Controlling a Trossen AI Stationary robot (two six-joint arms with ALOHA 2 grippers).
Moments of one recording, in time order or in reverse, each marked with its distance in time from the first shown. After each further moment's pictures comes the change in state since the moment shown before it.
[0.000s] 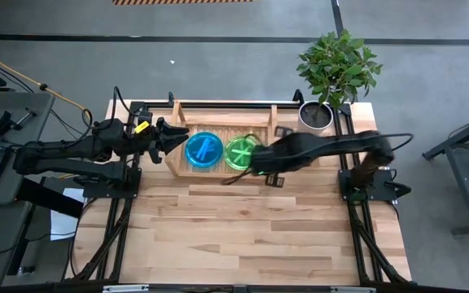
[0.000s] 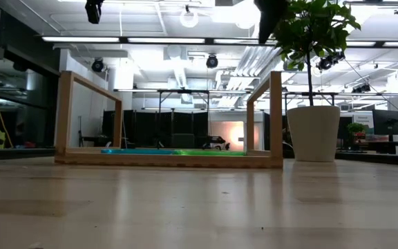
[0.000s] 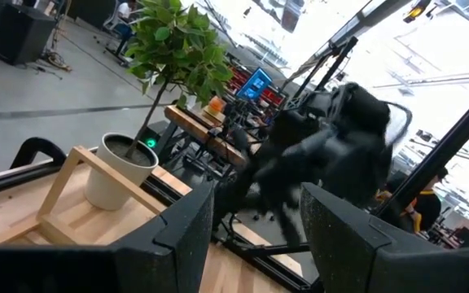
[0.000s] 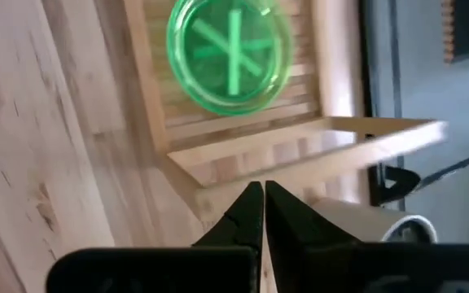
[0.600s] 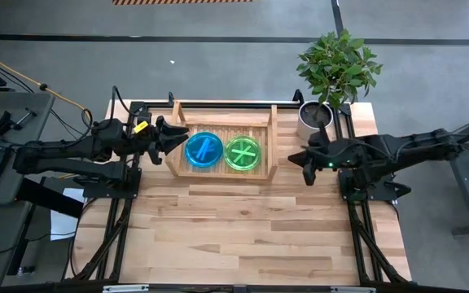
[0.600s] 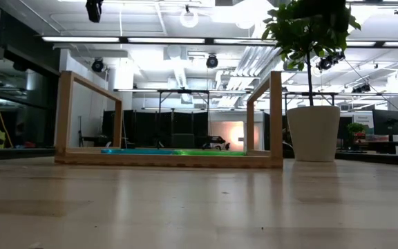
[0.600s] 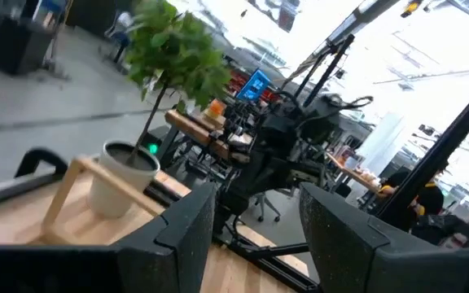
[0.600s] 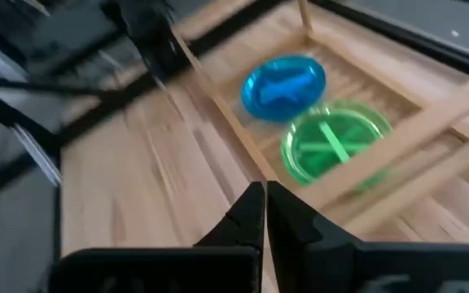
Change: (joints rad) left arm -0.006 0.000 0.000 0.008 -0.003 0.037; right arm 0.050 -0.924 -0.964 0.941 -0.122 0.394
